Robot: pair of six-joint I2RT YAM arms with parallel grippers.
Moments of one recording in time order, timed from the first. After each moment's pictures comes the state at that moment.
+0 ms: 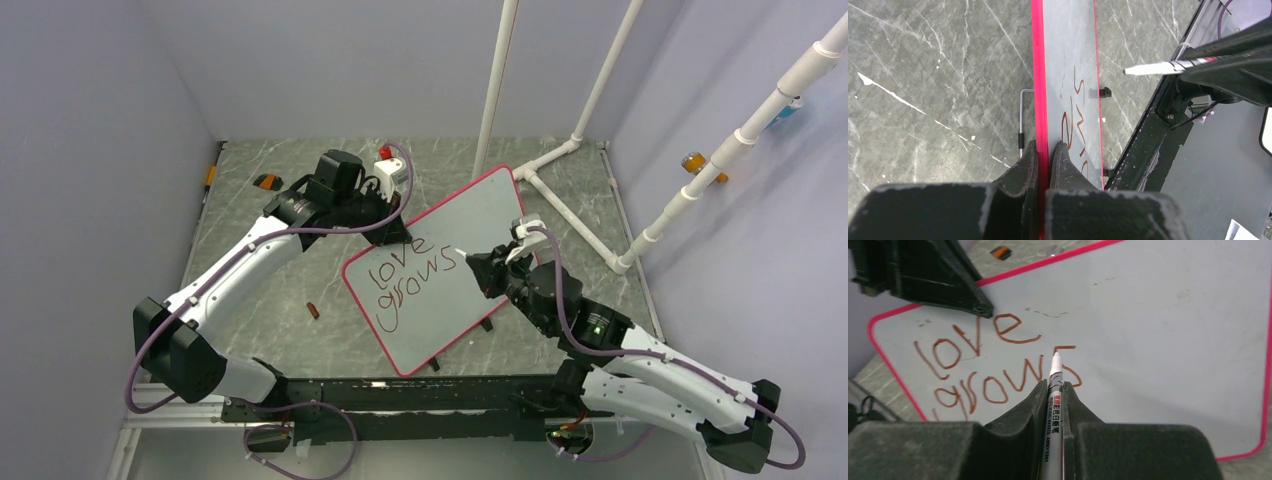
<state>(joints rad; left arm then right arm) -0.57 1.40 1.33 -0.59 0.53 -0.04 1.00 0.67 0.69 -0.19 0.41 0.36</state>
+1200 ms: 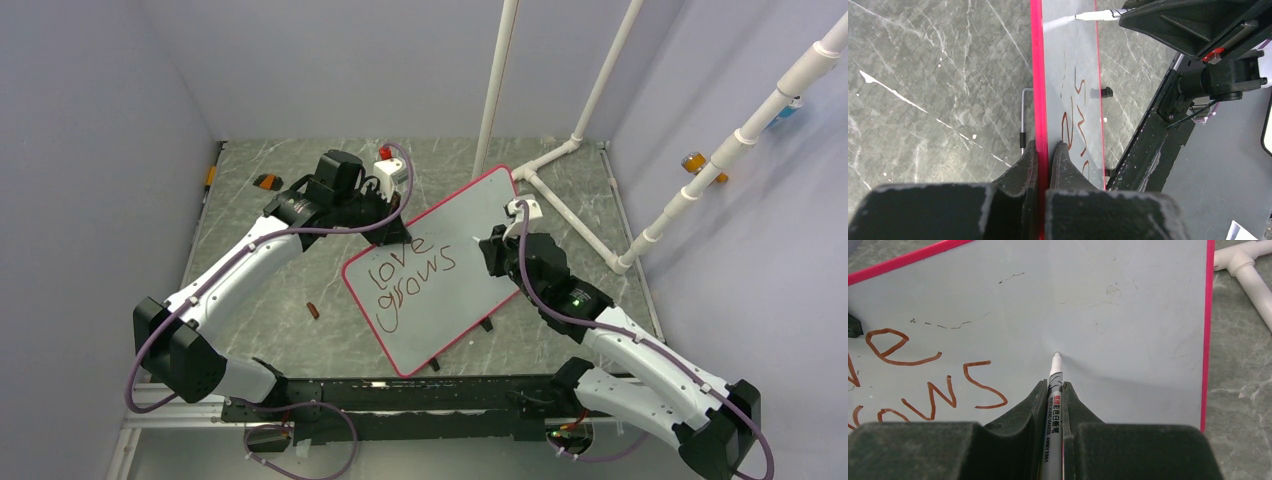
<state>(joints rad) -0.57 1.40 1.33 -0.59 0.52 -0.04 0.72 0.85 0.69 -0.17 0.30 0.26</state>
